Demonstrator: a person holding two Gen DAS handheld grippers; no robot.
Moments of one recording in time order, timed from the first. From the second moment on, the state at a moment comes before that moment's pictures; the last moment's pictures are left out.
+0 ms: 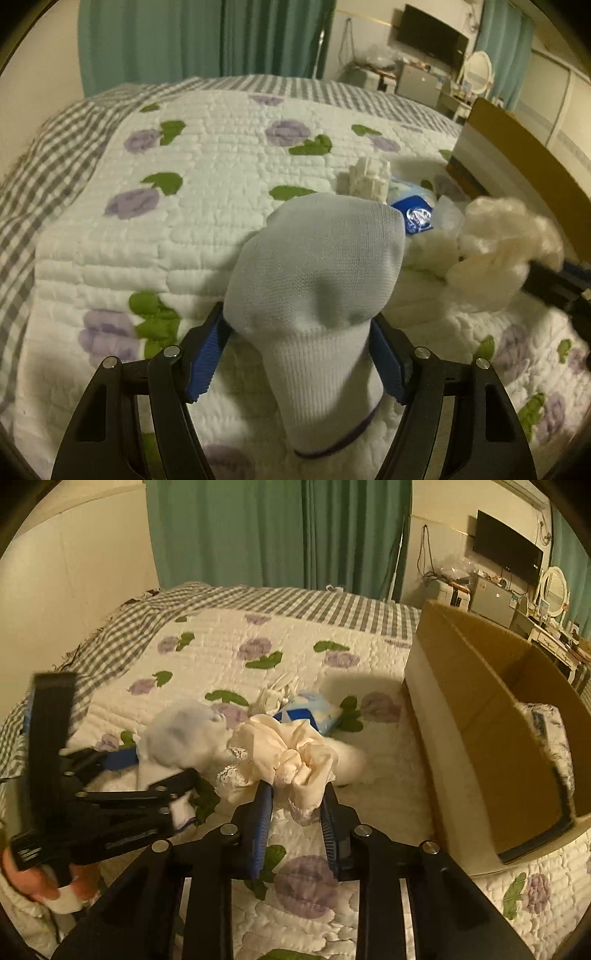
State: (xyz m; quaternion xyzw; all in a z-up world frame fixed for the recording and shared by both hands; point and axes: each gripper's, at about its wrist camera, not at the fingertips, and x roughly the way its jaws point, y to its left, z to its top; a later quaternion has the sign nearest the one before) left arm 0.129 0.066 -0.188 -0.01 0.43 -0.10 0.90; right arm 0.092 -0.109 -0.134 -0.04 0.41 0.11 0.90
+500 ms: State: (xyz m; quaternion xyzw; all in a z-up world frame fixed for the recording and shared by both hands) left arm 0.089 0.055 -0.154 0.02 0.40 -0.10 0.91; right arm 0.072 -0.132 -0.086 -0.01 0.36 0.14 0.92
